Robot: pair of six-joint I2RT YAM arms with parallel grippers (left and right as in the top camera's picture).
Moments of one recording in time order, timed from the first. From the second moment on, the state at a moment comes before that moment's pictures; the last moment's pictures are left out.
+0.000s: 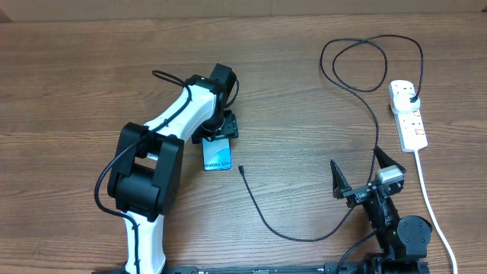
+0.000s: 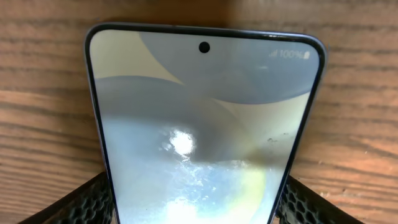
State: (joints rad) left arm -0.37 2.12 1.51 -0.96 0.00 -0.54; right arm -0.02 0.01 0.02 -0.01 -0.30 -0.03
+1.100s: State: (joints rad) left arm -0.38 2.04 1.43 -0.90 0.01 -0.50; right arm -0.02 0.01 0.02 -0.01 -0.30 -0.03
